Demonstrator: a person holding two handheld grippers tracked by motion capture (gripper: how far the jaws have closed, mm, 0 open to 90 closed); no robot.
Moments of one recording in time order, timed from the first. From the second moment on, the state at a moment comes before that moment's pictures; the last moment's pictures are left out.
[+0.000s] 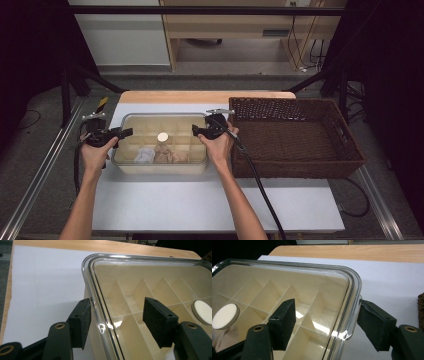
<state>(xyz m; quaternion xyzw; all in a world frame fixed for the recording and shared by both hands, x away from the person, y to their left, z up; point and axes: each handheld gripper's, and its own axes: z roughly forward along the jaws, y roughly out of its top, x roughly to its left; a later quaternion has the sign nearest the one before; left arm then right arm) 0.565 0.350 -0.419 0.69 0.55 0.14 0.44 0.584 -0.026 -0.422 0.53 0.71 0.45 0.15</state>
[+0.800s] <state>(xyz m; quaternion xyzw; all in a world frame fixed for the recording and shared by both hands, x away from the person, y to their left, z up) 0.534 0.337 -0.389 0.71 0.50 0.19 0.46 0.572 -0.038 -0.400 0.51 0.69 0.48 0.17</state>
